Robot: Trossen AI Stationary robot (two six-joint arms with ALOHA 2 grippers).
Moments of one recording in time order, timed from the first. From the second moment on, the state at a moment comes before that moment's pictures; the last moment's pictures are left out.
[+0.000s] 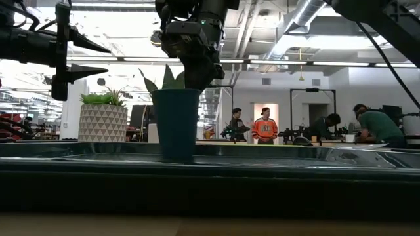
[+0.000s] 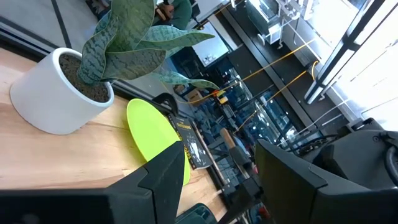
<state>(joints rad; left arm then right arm) -0.23 0.01 0.01 0.08 -0.84 -0.95 -0.04 2.33 2.26 -1.23 -0.06 0.23</state>
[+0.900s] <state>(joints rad) -0.23 0.01 0.01 0.08 -0.84 -0.95 -0.06 2.01 2.27 -1.21 -0.08 0.17</state>
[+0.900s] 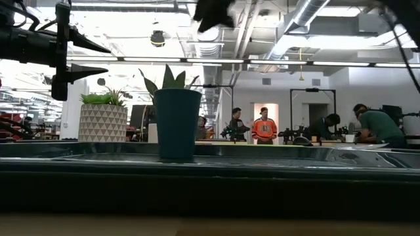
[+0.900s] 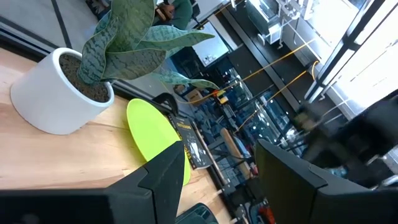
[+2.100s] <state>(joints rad) -0.23 0.01 0.01 0.08 -0.85 -0.94 0.08 1.65 0.74 0.33 0.07 0.33</state>
